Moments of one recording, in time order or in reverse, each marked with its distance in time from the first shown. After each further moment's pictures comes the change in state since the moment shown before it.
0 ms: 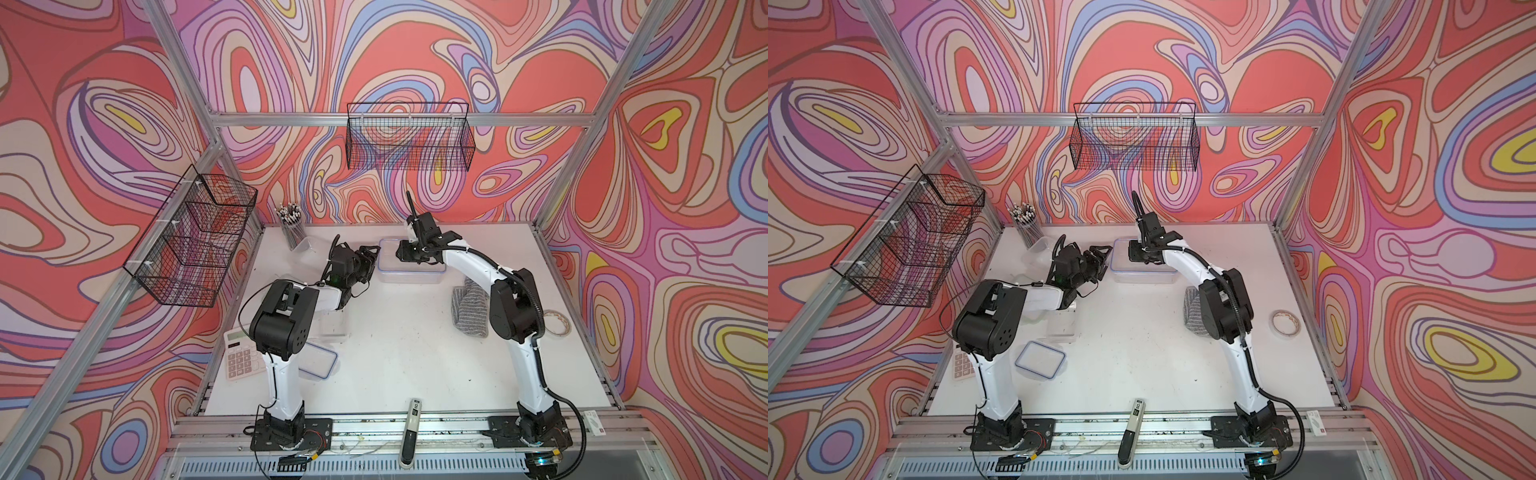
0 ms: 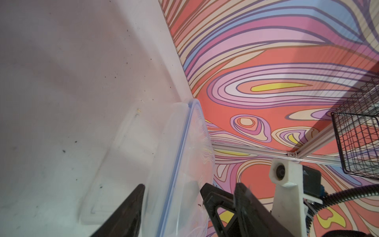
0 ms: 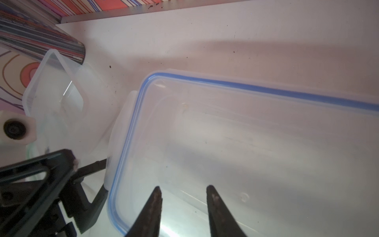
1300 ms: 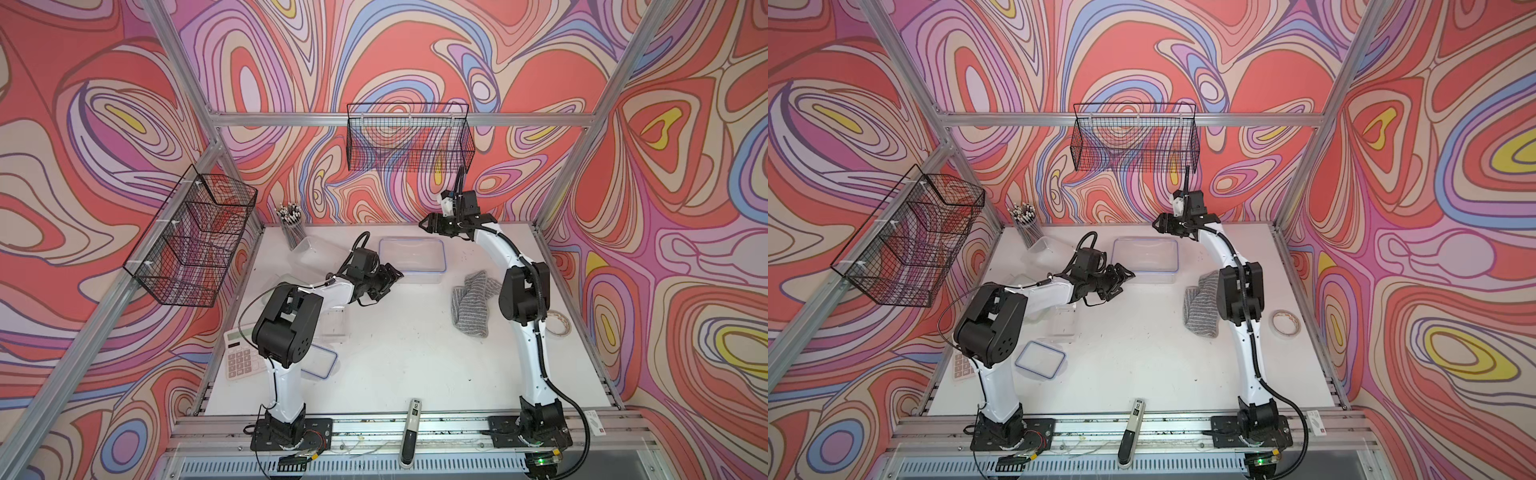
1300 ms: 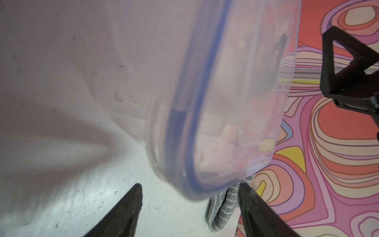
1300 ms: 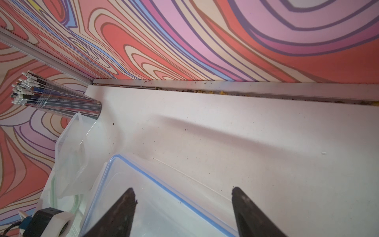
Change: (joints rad) left arm -0.122 -0.024 0.132 -0.579 0.157 0.264; right arm -0.285 0.140 0.209 0.082 -0.290 -0.099
